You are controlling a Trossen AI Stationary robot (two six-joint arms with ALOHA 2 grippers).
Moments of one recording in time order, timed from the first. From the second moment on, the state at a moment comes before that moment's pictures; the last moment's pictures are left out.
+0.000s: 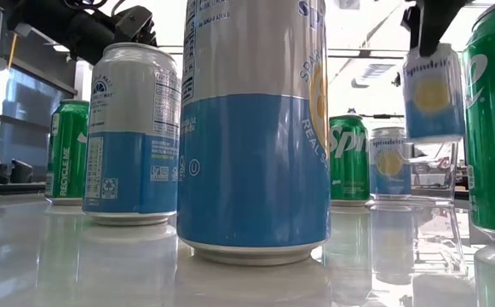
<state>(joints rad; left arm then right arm) -0.13 1.08 0.54 0.02 -0.50 -0.47 0.23 1.34 1.36 -1.43 0.25 0.54</state>
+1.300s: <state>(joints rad) -0.13 1.08 0.54 0.02 -0.50 -0.47 -0.35 1.14 1.20 -1.35 0.25 0.15</state>
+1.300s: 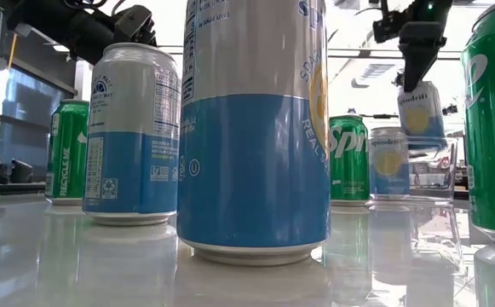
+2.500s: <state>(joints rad) -0.13 1.08 0.54 0.03 -0.50 -0.49 -0.60 1.11 0.90 -1.18 0.04 -0.03</state>
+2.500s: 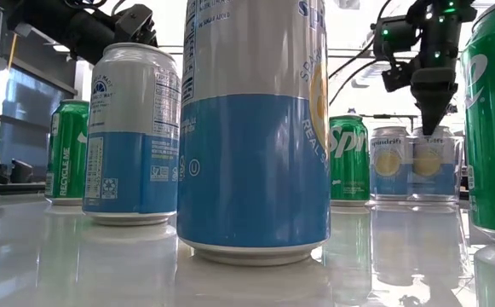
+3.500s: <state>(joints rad) -0.47 1.07 0.54 0.25 -0.90 -0.23 0.02 0.90 0.47 0.47 0.17 0.06</state>
